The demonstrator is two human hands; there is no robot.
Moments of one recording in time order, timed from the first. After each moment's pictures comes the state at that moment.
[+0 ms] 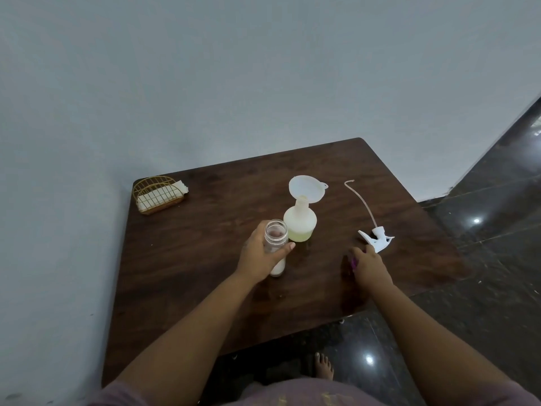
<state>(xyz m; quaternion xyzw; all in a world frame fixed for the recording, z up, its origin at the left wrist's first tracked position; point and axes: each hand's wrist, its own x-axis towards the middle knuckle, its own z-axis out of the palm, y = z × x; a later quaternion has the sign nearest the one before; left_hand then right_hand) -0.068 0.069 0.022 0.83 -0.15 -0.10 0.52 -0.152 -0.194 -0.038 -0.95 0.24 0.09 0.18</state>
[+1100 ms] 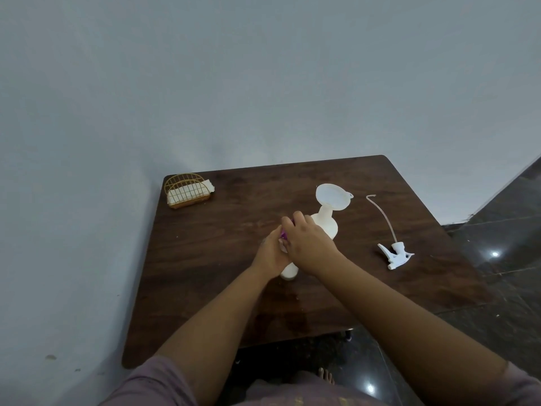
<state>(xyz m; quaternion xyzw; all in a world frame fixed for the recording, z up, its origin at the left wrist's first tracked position) -0.062 0.083 0.031 0.86 -0.11 -0.17 0.47 -0.092 -0.024 0.089 -0.99 -0.11 -0.05 0.06</state>
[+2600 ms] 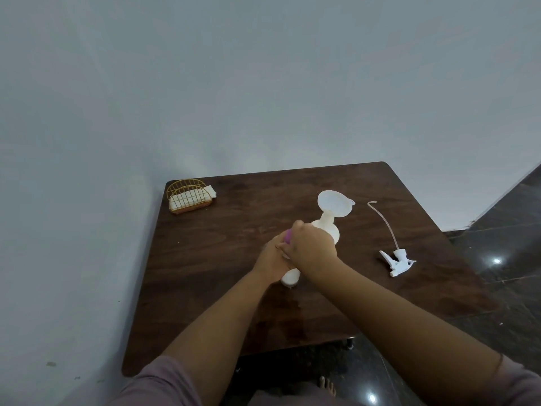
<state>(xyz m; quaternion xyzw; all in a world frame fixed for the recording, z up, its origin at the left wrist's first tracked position) -0.070 0.086 0.060 0.86 -0.12 -0.18 0.47 -0.086 -0.010 0.112 -1.00 0.03 0.03 0.03</state>
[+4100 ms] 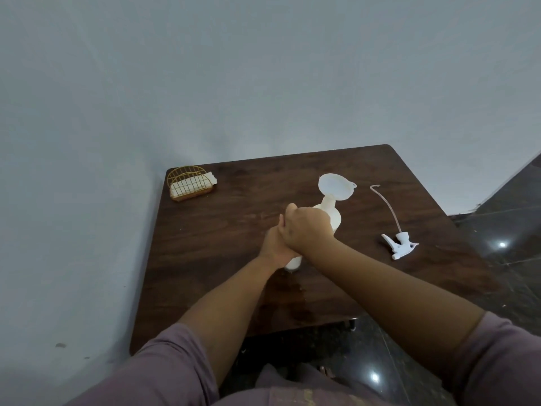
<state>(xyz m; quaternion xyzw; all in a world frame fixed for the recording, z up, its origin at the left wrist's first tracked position) -0.074 0.073 0.055 0.91 -0.10 -0.16 0.37 -0.086 -0.010 0.109 -1.00 -0.05 -0.01 -0.08</state>
